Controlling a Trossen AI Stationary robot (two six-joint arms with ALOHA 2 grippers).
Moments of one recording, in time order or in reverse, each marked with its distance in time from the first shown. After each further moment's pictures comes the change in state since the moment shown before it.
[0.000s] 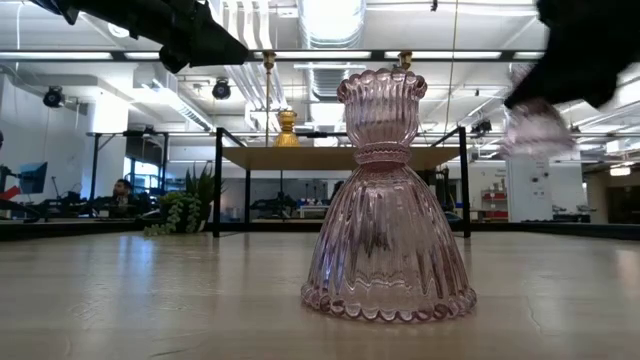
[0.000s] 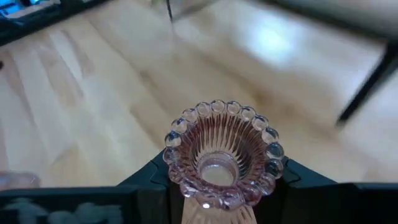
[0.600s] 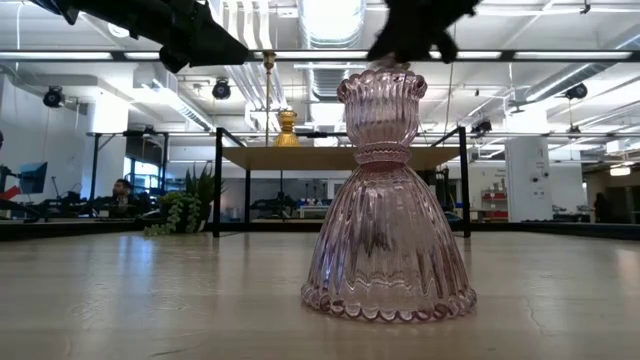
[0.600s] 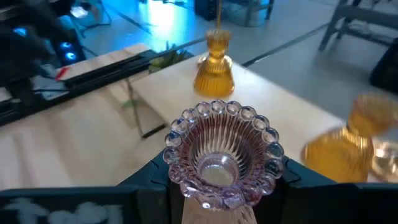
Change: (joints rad) left arm 0.001 0.000 0.000 0.000 -0.004 0.008; right arm -0.639 0.214 0.383 0.424 -0.281 -0.812
